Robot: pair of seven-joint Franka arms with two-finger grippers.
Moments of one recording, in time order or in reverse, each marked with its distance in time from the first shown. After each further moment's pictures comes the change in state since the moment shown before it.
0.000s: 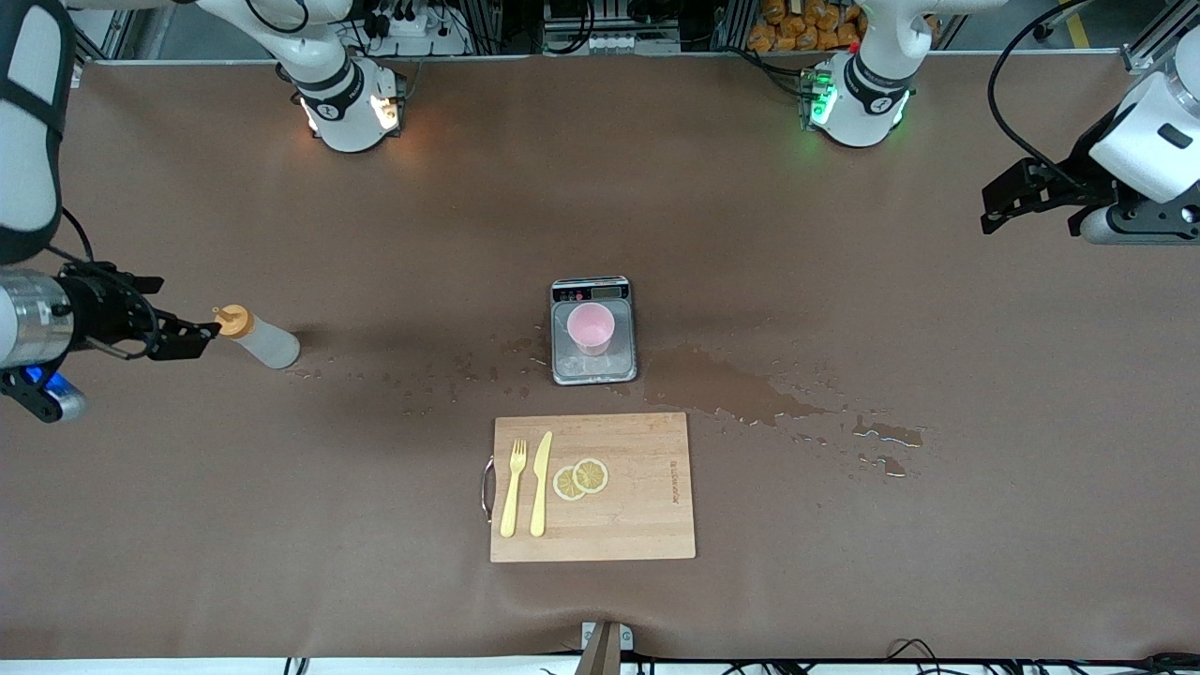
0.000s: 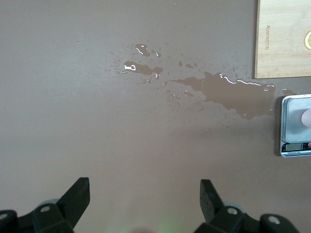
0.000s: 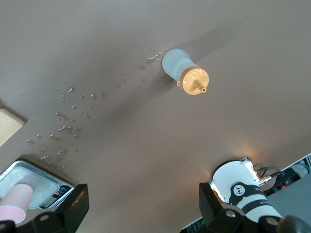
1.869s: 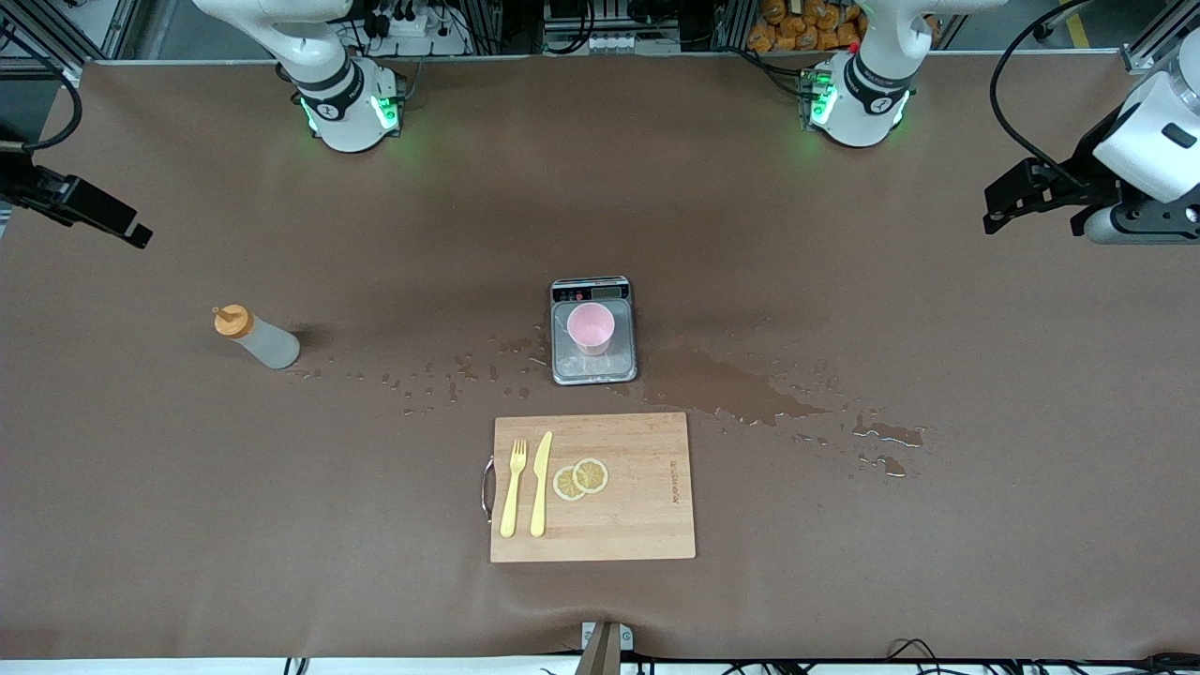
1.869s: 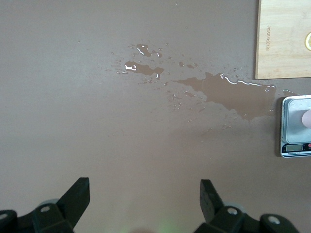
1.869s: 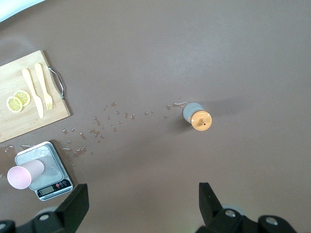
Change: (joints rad) left arm 0.003 -0.001 0.001 0.001 0.000 0.000 0.000; right arm 0.048 -0.472 -0.071 -0.395 -0.019 0.306 -0.355
